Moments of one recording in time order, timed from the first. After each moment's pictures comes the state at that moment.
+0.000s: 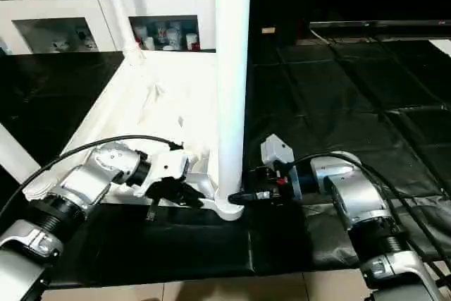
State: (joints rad) left arm -0.63 0.37 -0.43 0.55 0.05 0.01 -1.37; right arm -0.46 -0.50 0.22 0.41 0.24 0.16 1.43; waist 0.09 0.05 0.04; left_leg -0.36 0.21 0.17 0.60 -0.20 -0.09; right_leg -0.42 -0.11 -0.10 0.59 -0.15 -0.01
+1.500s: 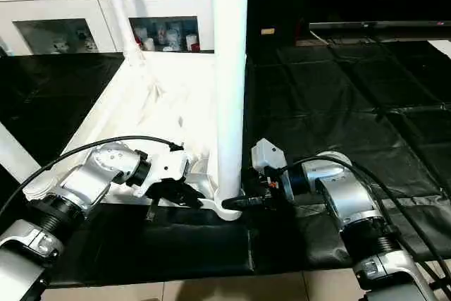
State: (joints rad) left arm -0.63 0.37 -0.44 0.55 0.06 -0.01 -1.37; right arm -0.46 -0.48 0.24 0.41 0.20 0.10 1.41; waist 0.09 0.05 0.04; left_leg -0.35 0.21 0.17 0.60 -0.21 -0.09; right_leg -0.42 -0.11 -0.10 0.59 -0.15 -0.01
